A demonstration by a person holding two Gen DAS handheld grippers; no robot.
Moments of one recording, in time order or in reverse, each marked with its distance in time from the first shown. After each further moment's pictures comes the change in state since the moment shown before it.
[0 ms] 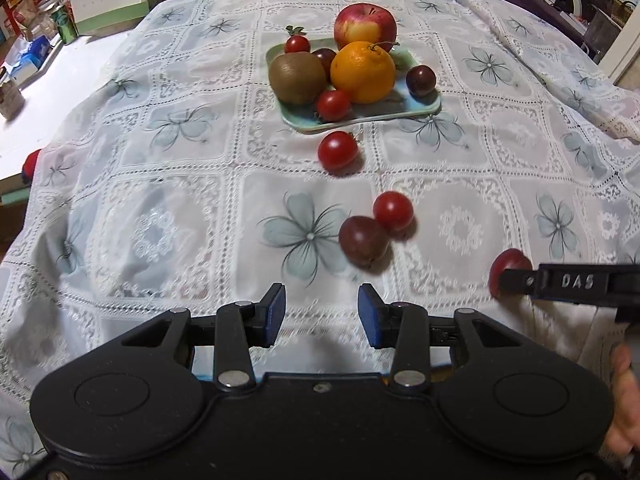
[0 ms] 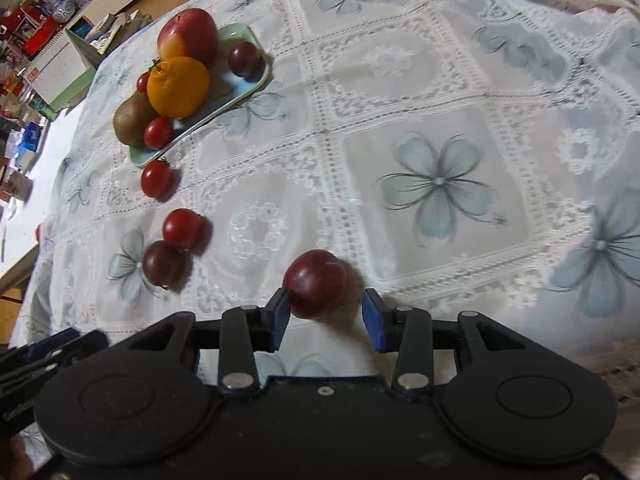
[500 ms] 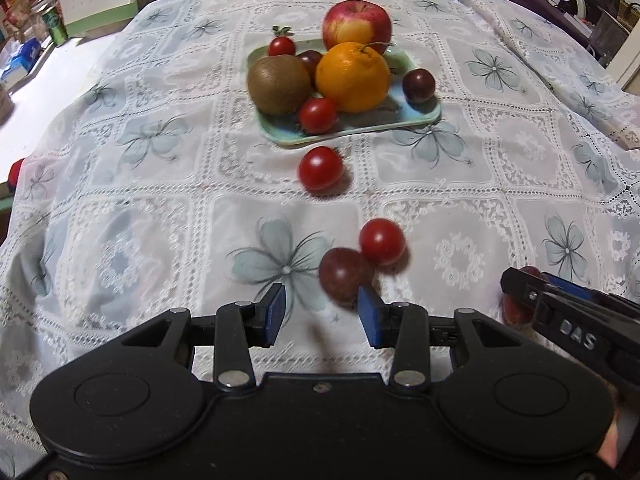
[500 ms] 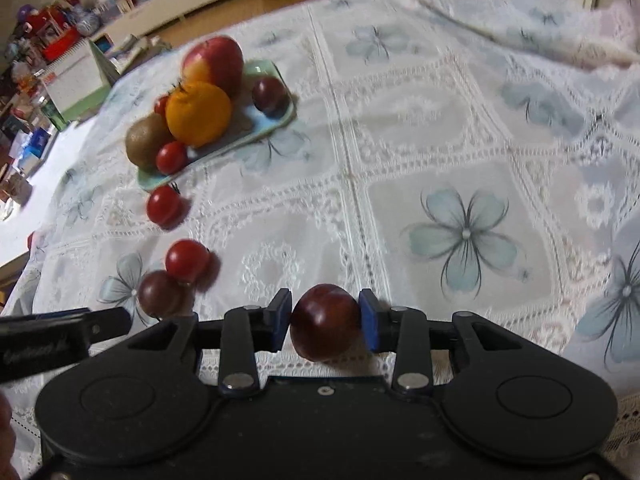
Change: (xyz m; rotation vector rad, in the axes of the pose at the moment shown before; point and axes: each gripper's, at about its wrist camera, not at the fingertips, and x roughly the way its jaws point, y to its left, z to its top) left arm 0.029 -0.017 0.021 0.000 -0.001 0.005; right arm 0.007 0.015 -0.008 -0.092 -0.214 -0.023
